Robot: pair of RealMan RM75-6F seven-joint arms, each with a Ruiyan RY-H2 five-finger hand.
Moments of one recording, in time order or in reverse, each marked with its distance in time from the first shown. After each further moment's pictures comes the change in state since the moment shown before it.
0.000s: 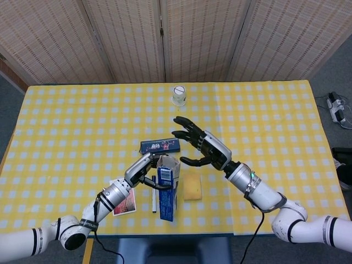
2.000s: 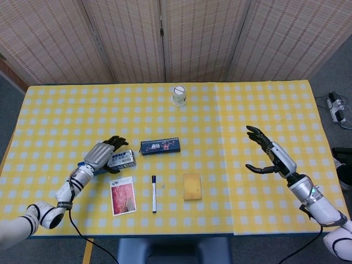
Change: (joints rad) left arm -0.027 -0.047 0.241 0.637 0.009 0.026 0.654; right arm -0.210 0.043 -0.350 0.445 -0.193 0.377 0.035
